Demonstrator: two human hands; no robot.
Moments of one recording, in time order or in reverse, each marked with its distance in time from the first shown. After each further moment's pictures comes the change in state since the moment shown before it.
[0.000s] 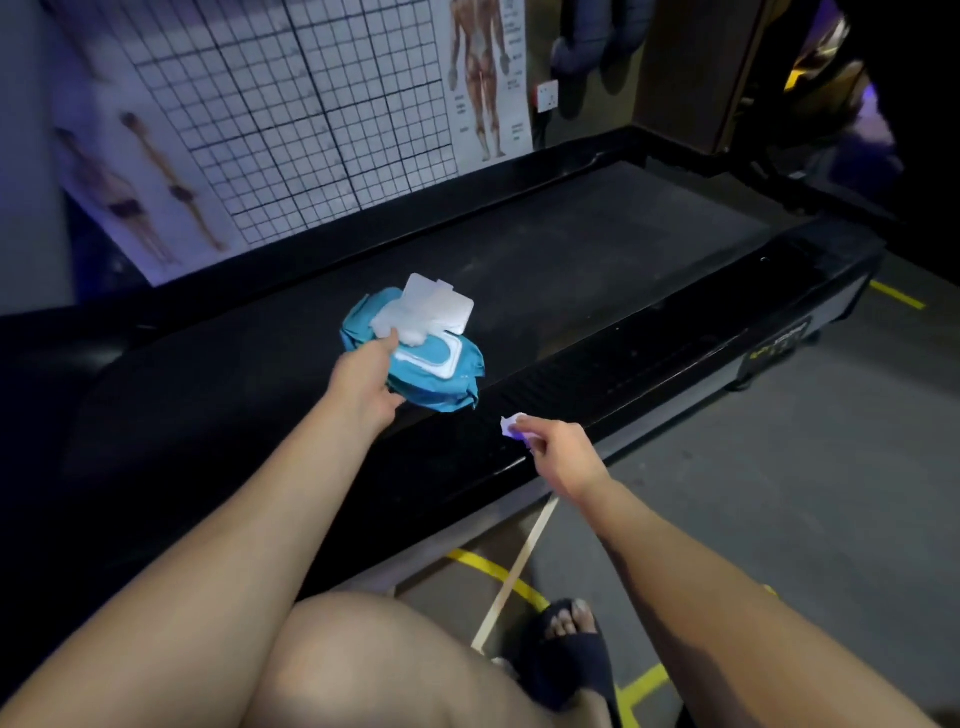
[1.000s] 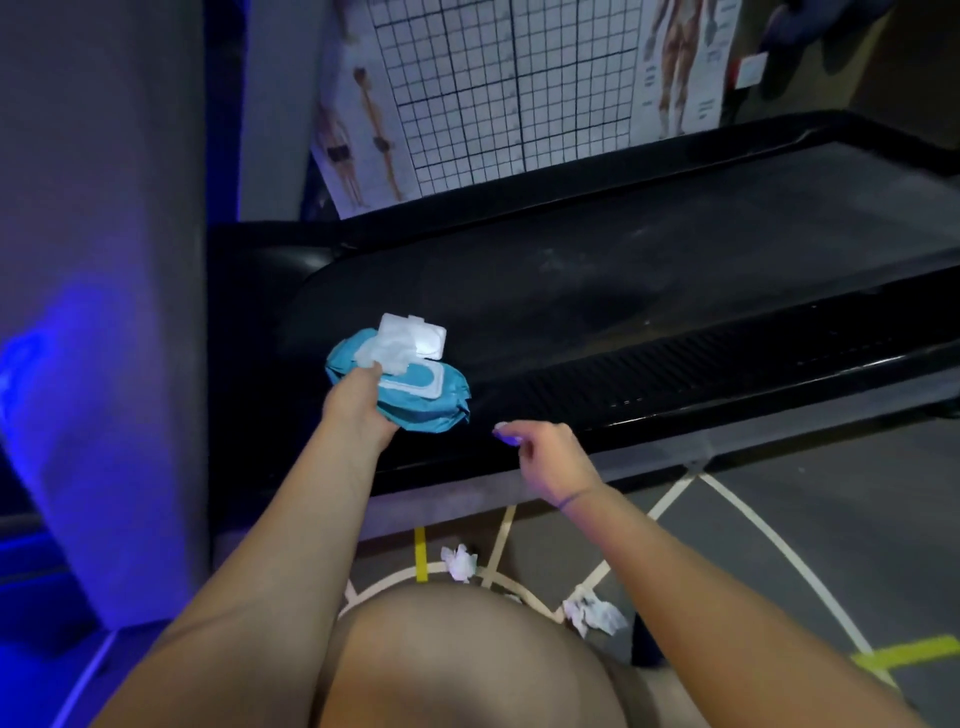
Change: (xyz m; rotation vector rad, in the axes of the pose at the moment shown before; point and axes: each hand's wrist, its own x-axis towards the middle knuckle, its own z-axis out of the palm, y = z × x) left_hand -0.086 -0.027 -0.230 -0.374 0.398 0.017; right_hand -0.074 -0.103 0.173 -0.066 -0.211 -0.278
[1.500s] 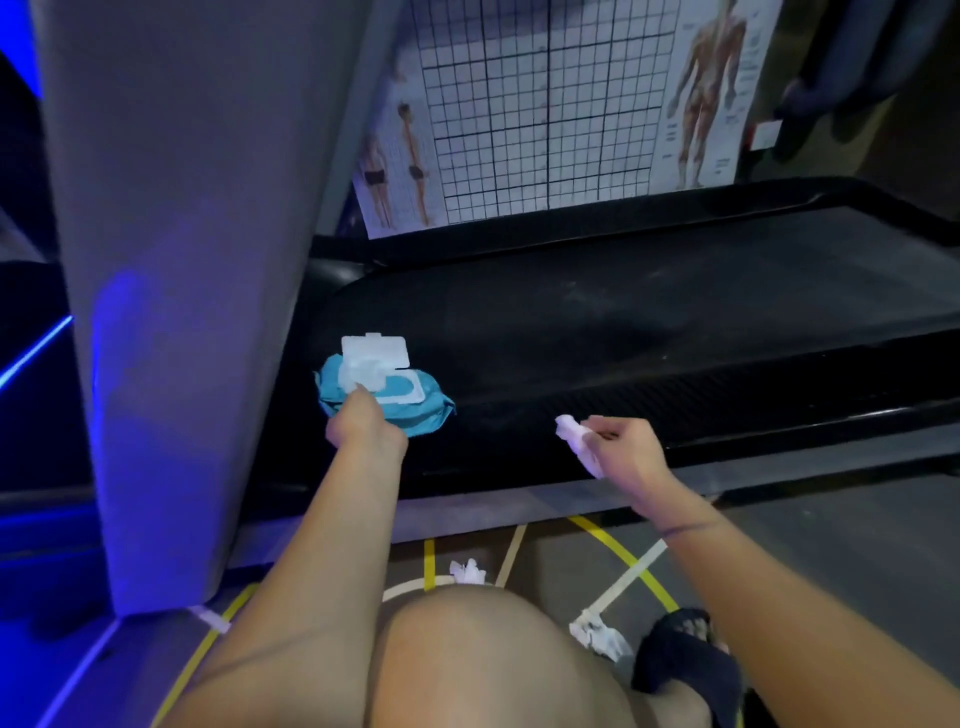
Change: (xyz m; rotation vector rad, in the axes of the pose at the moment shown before) left_hand -0.008 0.012 -0.029 -0.319 0.223 0.123; right_hand -0.010 -0.005 -0.053 0.458 0.148 0.296
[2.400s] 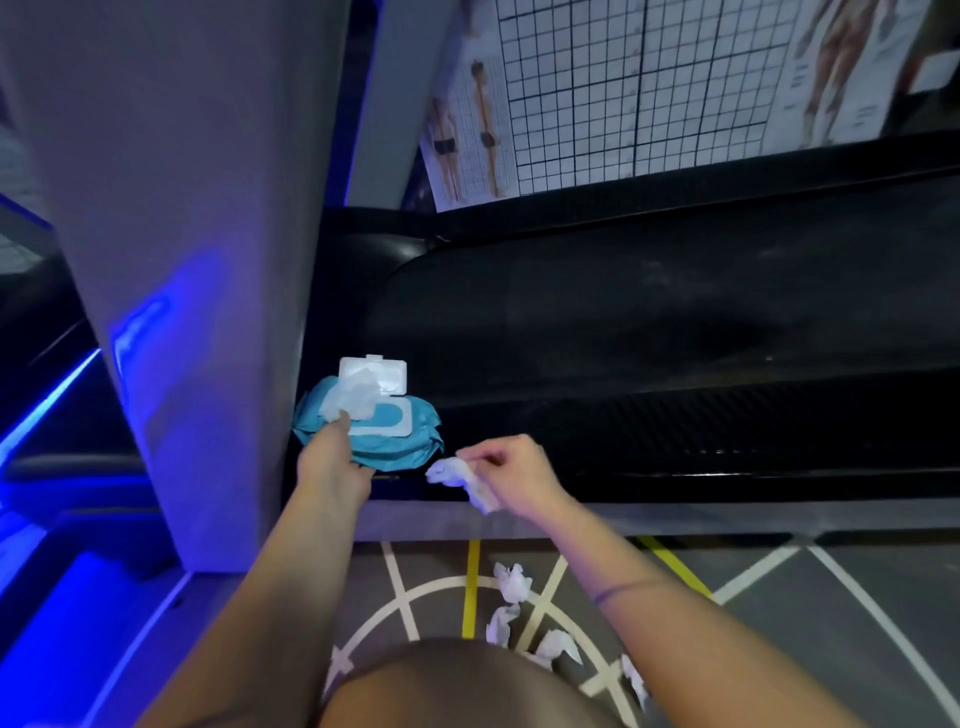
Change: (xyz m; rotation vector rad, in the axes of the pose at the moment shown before) left_hand 0.068 0.019 -0.064 0.109 0.000 0.019; right_hand 0.020 0.001 0.166 -0.082 -0.425 -0.179
